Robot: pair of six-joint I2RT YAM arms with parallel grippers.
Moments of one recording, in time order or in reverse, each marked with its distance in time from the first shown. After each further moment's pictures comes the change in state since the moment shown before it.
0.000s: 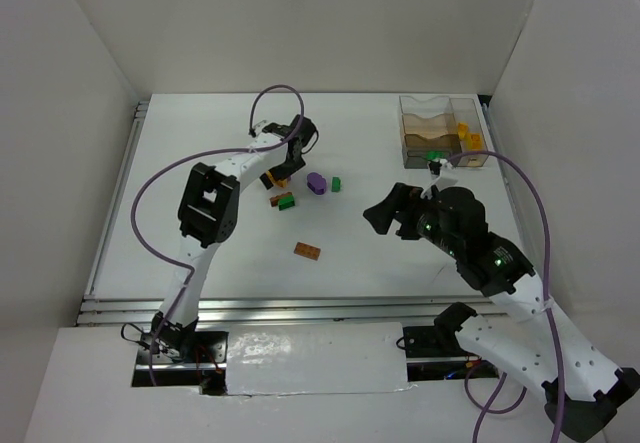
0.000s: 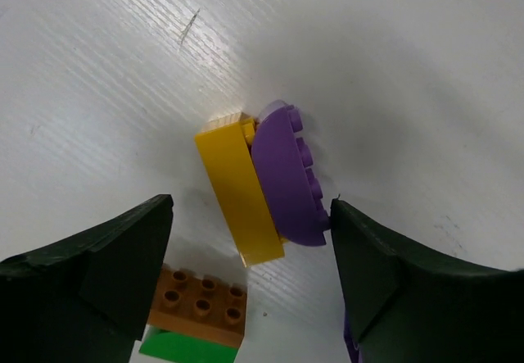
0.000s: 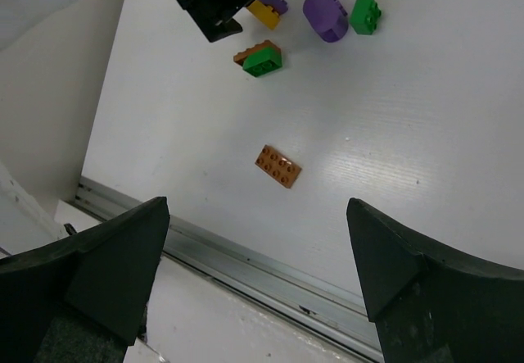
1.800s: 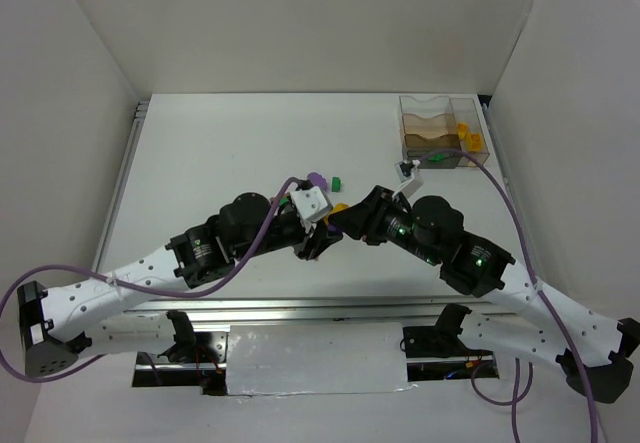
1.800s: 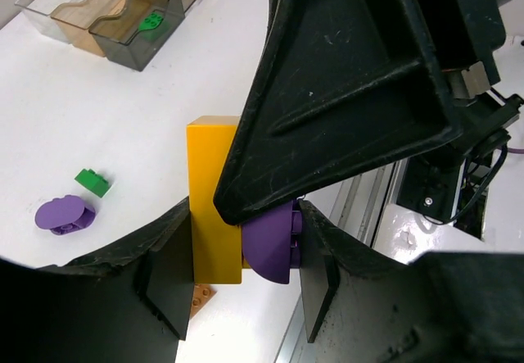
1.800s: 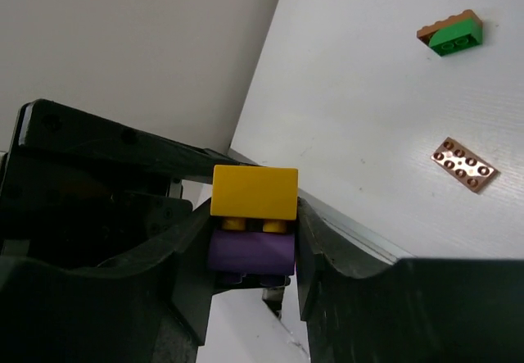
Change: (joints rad) left arm -0.562 -1.248 -0.987 0.843 0.599 1.181; right arm 0.342 0.082 0.010 0.267 0.069 0.299
